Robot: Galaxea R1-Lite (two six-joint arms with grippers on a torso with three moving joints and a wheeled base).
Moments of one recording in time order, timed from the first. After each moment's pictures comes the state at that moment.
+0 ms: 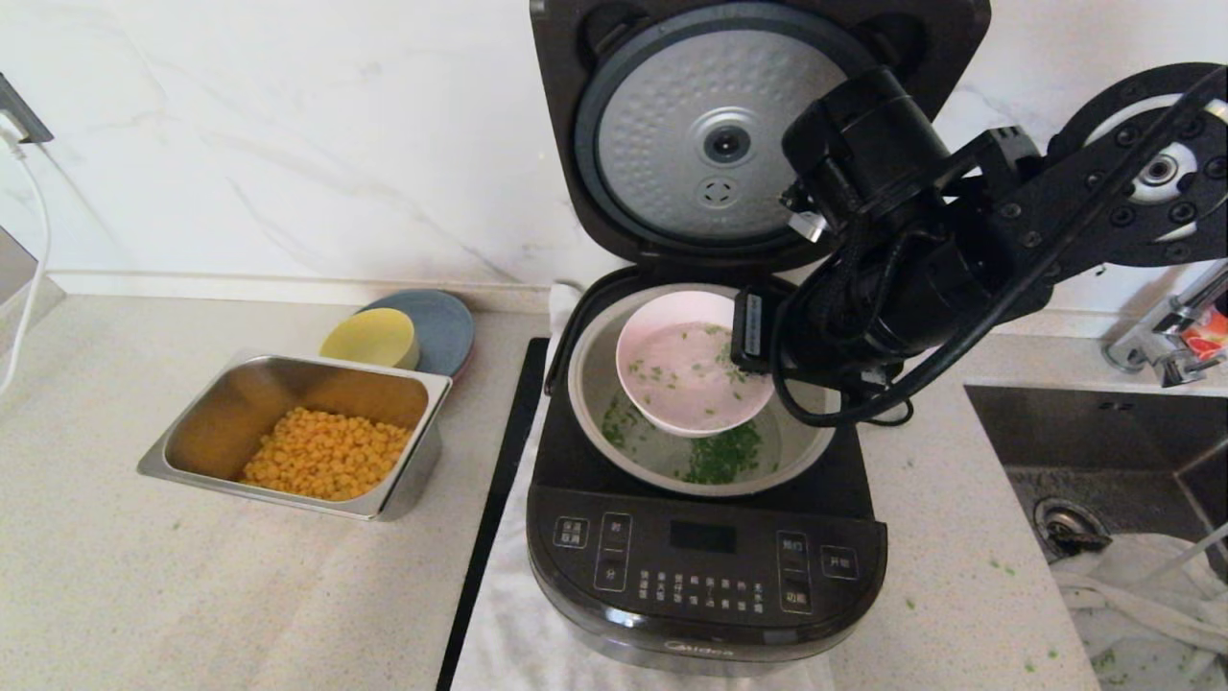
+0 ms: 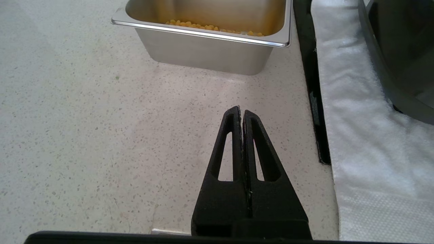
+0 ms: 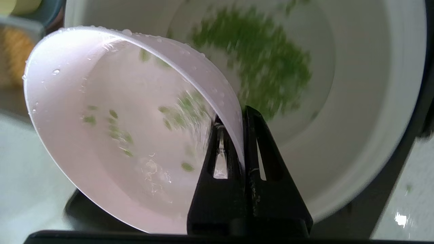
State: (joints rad) left arm -0.02 0.00 0.00 -0.01 0.00 0.02; right arm 0.68 1.92 -1.94 0.74 -0.20 0.68
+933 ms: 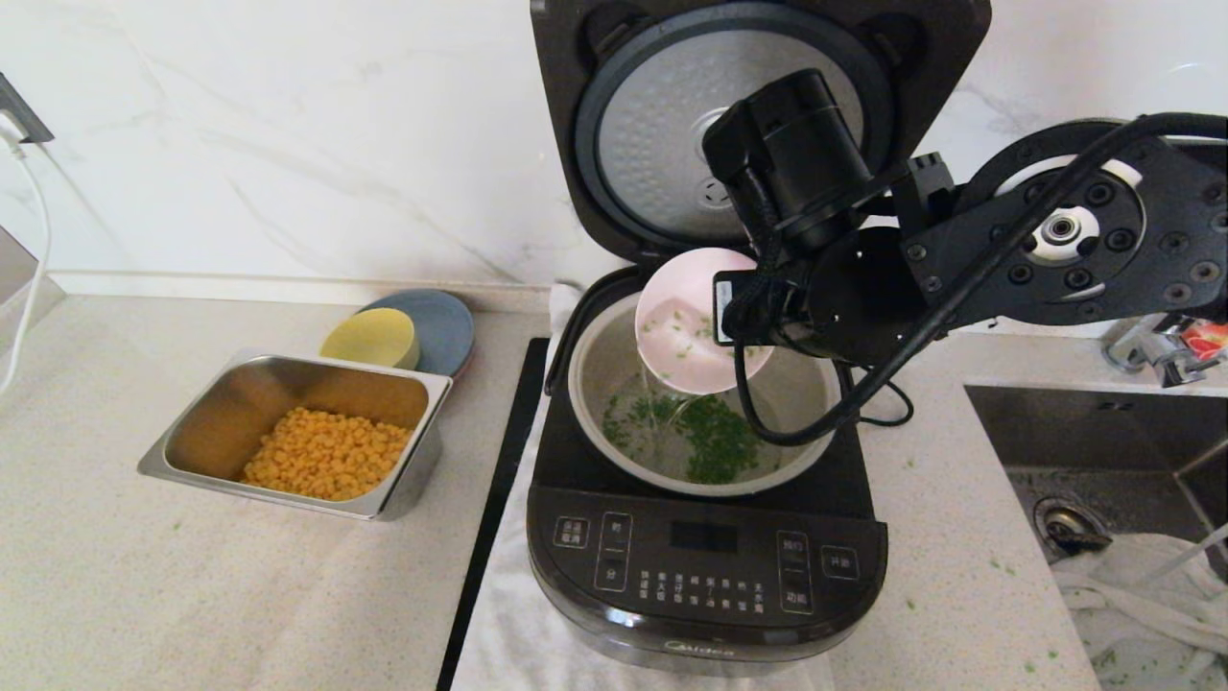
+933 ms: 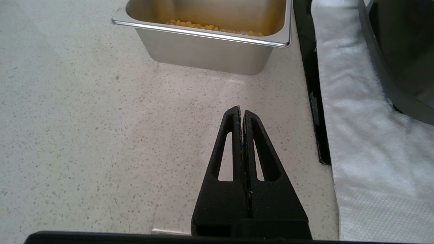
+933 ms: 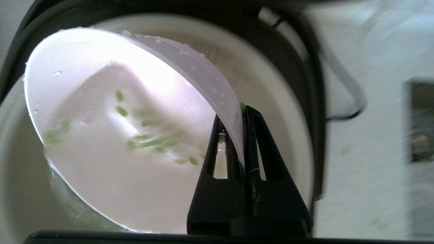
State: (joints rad) left arm -0.02 0.00 0.00 -0.01 0.00 0.02; right arm 0.79 1.97 -1.93 0.54 -0.78 0.44
